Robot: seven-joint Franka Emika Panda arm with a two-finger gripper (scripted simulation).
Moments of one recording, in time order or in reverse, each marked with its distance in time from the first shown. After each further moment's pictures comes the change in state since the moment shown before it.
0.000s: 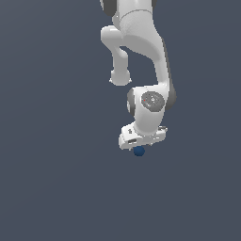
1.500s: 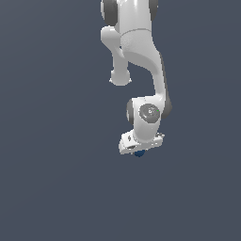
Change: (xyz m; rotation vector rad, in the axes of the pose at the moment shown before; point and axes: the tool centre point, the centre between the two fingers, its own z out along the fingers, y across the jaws) arm 0.001 0.000 0.051 -0.001 0.001 -0.002
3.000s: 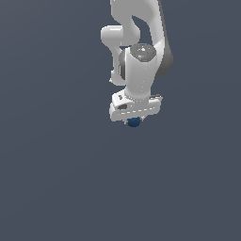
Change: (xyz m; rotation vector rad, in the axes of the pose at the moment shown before) arm -0.076 0.019 -0.156 0.000 -0.001 0.000
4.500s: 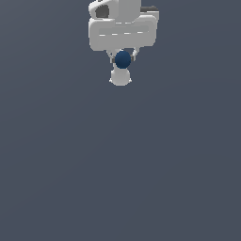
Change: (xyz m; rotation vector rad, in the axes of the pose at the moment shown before) arm -0.098 0.029 -0.224 0.000 0.002 0.000
